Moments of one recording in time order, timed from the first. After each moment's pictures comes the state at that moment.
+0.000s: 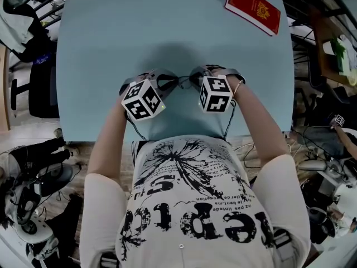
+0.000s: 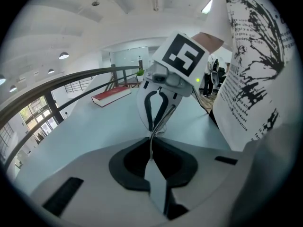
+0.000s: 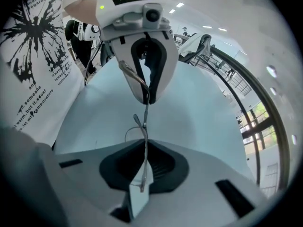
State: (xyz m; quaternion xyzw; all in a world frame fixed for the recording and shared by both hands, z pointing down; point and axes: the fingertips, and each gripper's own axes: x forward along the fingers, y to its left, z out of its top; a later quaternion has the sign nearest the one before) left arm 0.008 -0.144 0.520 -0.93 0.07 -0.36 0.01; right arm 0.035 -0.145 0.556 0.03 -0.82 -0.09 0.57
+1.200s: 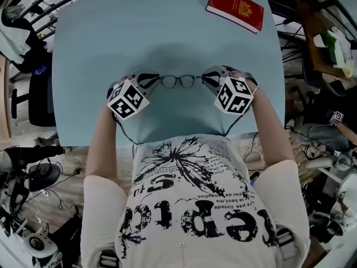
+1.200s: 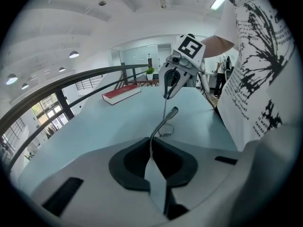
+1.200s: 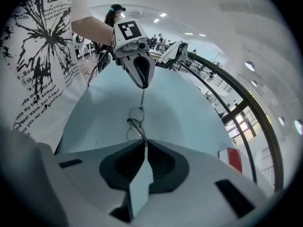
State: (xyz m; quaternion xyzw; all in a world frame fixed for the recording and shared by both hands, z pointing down) left arm 0.012 -0.161 0.519 -0.92 0.14 -0.37 0.00; right arm 0.140 -0.142 0.513 0.12 -0.84 -0.08 0.52
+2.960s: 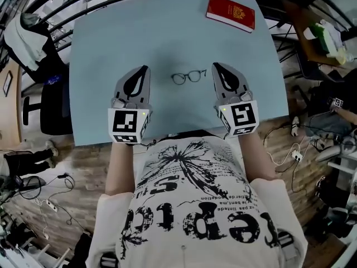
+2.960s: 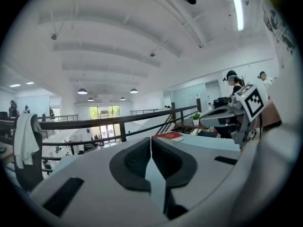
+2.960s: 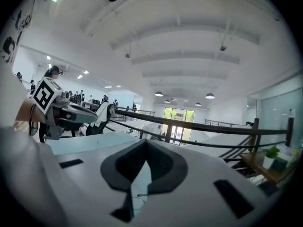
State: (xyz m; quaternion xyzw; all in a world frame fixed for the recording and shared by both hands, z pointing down) left arm -0.084 -0.108 0.314 -0.88 0.46 -0.09 0.01; right arm 0.099 -0.085 0.316 0.56 -0.82 -0.03 0.12
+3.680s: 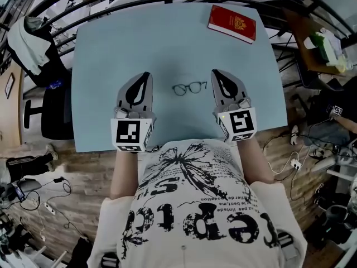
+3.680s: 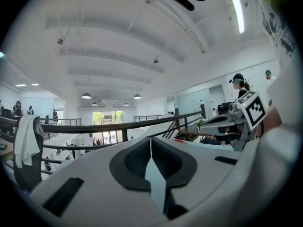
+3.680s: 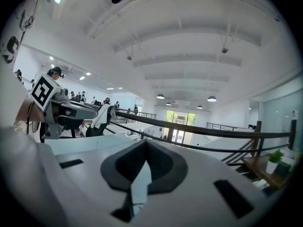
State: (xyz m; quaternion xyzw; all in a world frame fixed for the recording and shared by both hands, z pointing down) left arm -0.079 -0.120 0.289 -0.88 0.48 -0.05 0.02; right arm 0.098 -0.106 0.305 0.55 -0.83 -0.05 0.11
